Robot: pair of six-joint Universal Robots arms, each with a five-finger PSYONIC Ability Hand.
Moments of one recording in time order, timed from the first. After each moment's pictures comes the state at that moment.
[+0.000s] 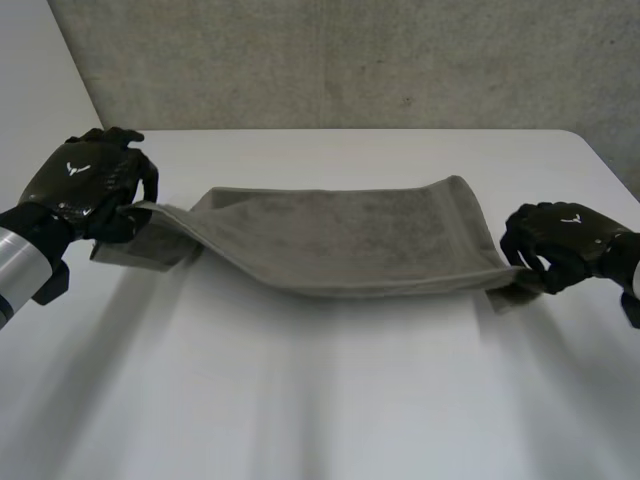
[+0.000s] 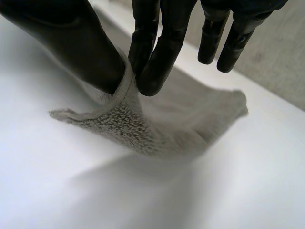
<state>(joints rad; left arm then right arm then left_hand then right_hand) 4.71 -1.52 -1.88 3.36 -1.02 3.31 1.47 -1.29 1.54 0.39 0.88 2.50 1.31 1.35 0.22 0.23 1.17 1.29 1.34 0.22 0.24 1.15</state>
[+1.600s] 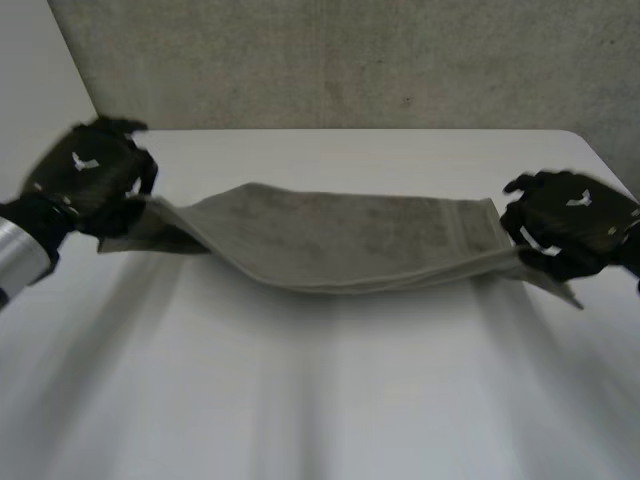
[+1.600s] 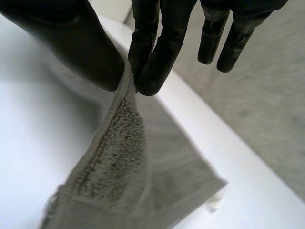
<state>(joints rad) 4.73 -1.53 -1.83 3.38 -0.93 3.49 1.44 -1.50 1.66 0.27 0.73 2.46 1.31 1.35 0.22 0.23 1.18 1.30 1.34 0.22 0.24 1.16</state>
